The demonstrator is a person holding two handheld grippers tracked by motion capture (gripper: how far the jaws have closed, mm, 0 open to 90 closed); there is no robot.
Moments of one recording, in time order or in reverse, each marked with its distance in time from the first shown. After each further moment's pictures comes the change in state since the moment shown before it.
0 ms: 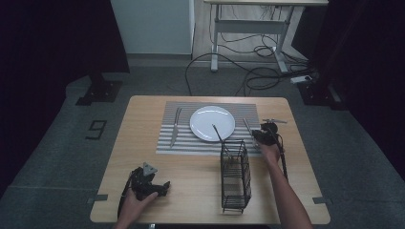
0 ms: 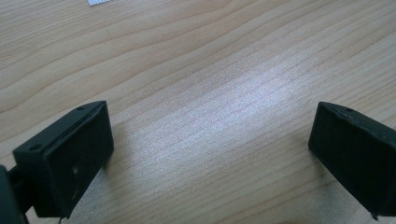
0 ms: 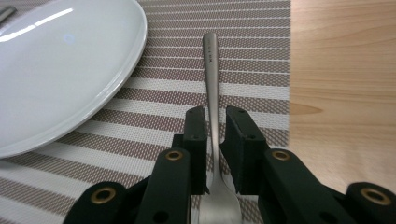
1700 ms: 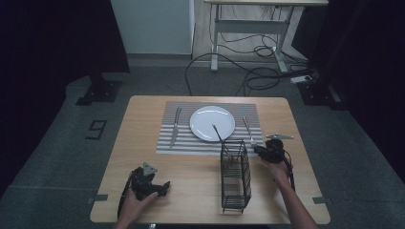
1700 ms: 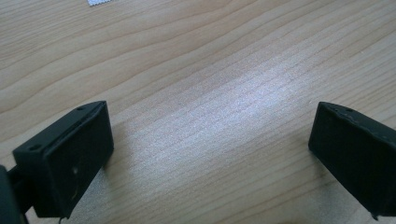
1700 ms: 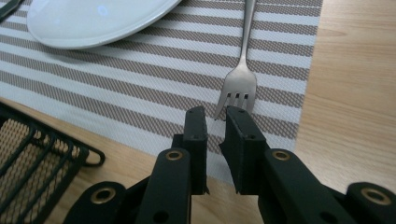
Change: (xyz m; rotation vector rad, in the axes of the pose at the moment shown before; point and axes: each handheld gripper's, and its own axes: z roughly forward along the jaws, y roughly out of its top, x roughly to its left) left arm 0.000 0.000 0.000 -0.001 0.000 0.001; right arm 0.004 -0.048 -0.050 0.045 0.108 -0.111
